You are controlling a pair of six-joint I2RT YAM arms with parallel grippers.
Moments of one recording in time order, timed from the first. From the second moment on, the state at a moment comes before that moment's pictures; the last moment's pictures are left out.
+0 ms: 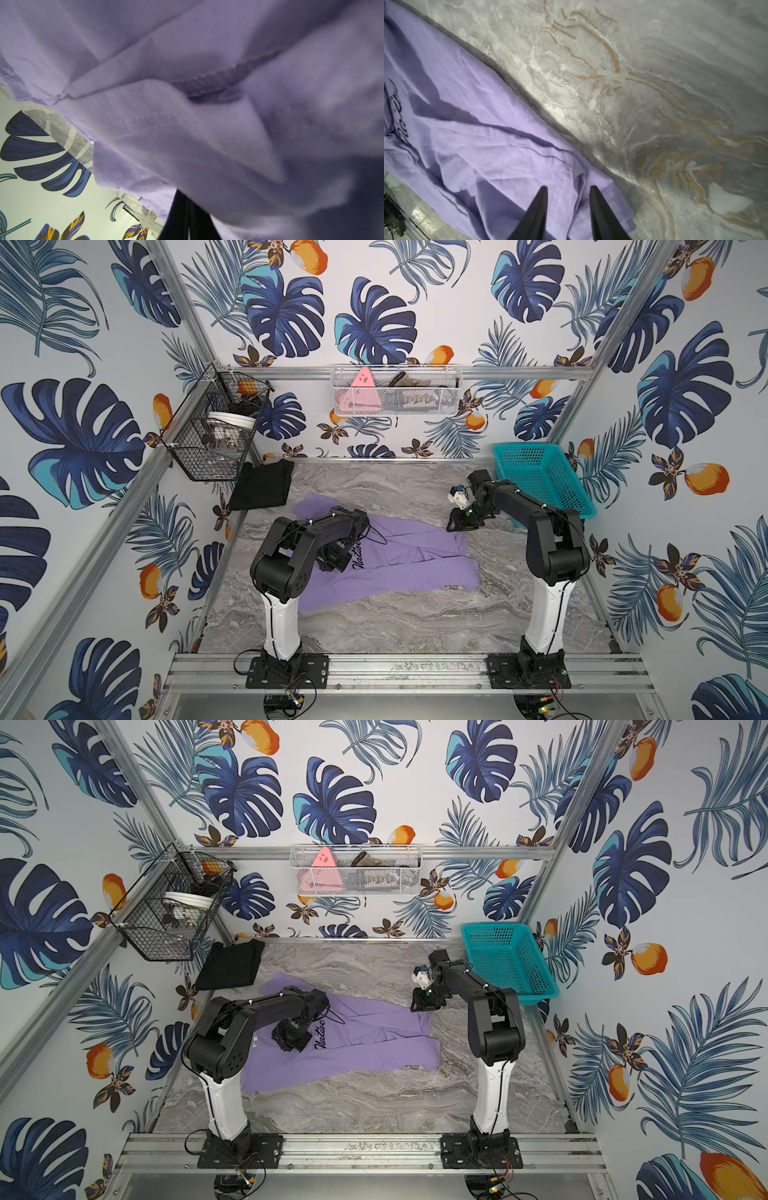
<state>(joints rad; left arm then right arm) -0.35 1.96 1.23 -1.10 -0.42 -0.11 0.20 2.09 1.55 -0.85 -0.36 -0.08</state>
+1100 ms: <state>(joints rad) -0.35 1.97 1.24 -1.11 -0.42 -0.11 0.15 2.19 2.00 -0.83 -0.25 -0.15</state>
